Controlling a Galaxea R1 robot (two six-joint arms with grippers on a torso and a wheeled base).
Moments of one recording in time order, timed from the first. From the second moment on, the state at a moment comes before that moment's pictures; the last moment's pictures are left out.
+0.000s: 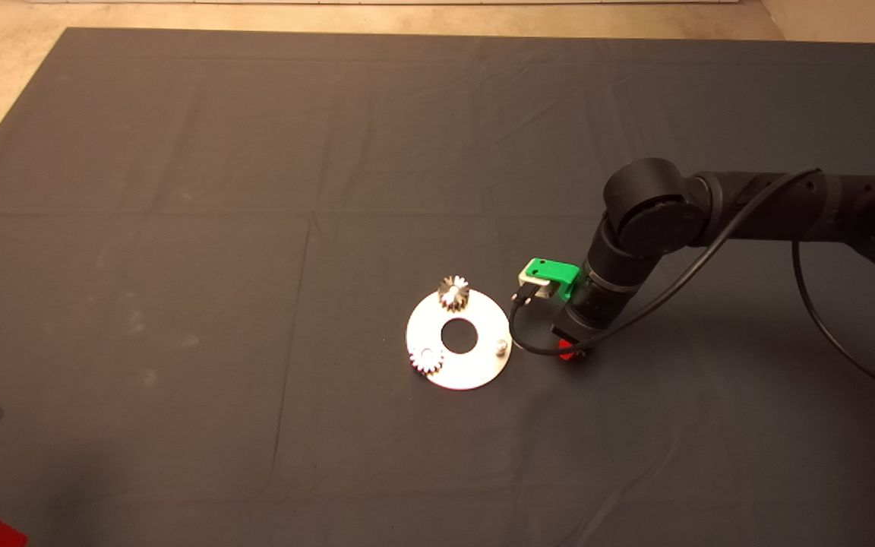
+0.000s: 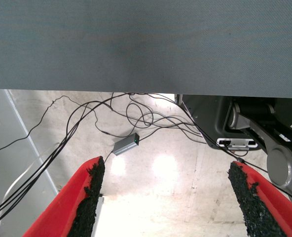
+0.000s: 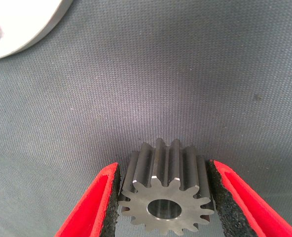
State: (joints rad) left arm -0.38 1.48 -0.48 0.13 1.52 -1.03; right arm 0.25 2.59 -1.13 -0.23 -1.54 0.62
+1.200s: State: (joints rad) left arm -0.38 1.46 -0.48 0.13 1.52 -1.03; right arm 0.25 2.59 -1.13 -0.23 -1.54 0.56
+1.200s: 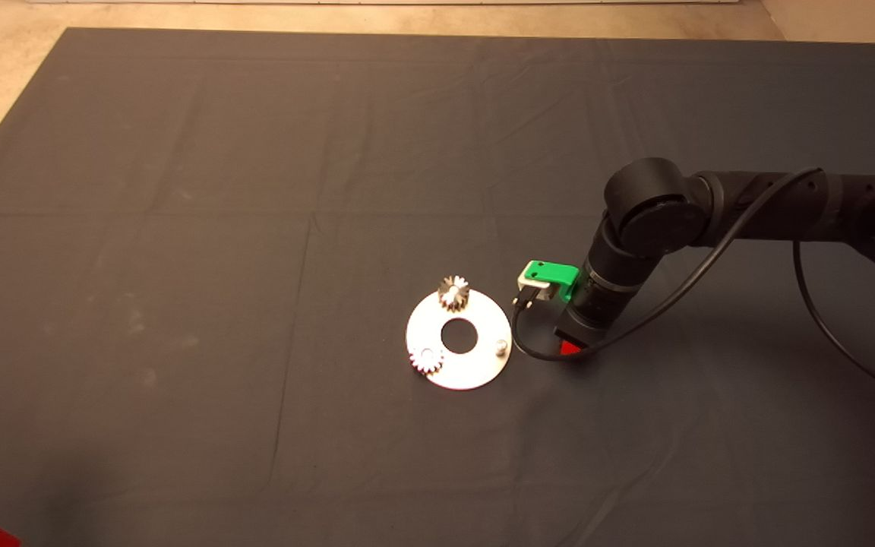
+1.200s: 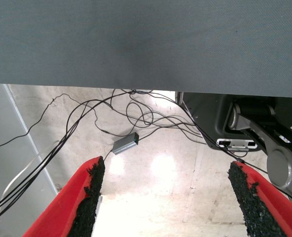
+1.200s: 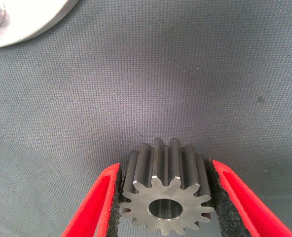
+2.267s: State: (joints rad) left arm -0.38 1.45 -0.45 0.09 1.52 -1.03; right arm 0.33 2.67 -1.13 -0.23 -1.52 0.62
